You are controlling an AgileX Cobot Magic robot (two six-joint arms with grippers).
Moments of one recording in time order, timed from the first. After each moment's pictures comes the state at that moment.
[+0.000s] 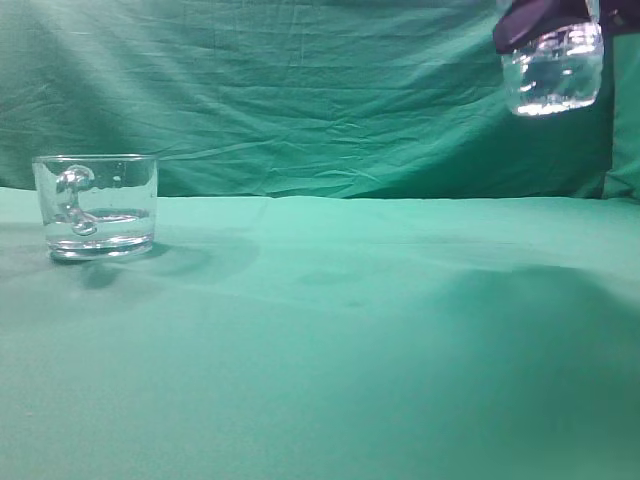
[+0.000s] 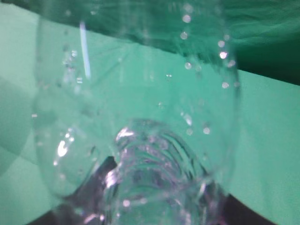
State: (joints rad) left arm 0.00 -0.01 0.02 -0.18 0.36 0.22; right arm 0.20 1.53 -0.68 -0.61 -0.45 0.48
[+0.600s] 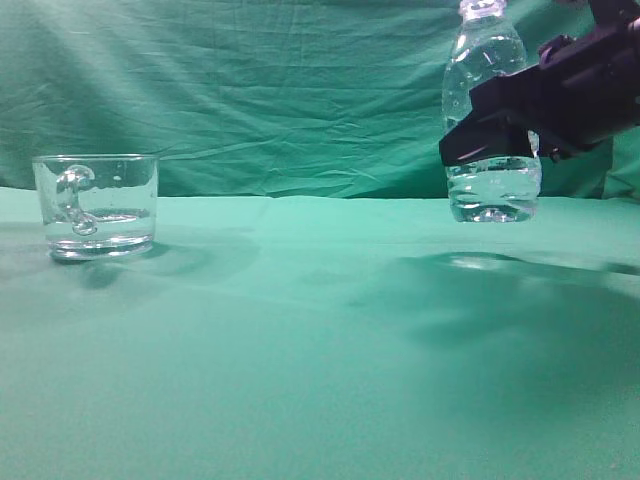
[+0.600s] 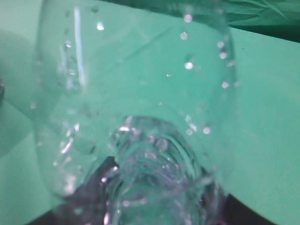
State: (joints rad) left arm 0.00 -0.01 0.02 -0.18 0.36 0.22; right arm 0.20 1.86 -0.68 -0.59 -0.79 0.34
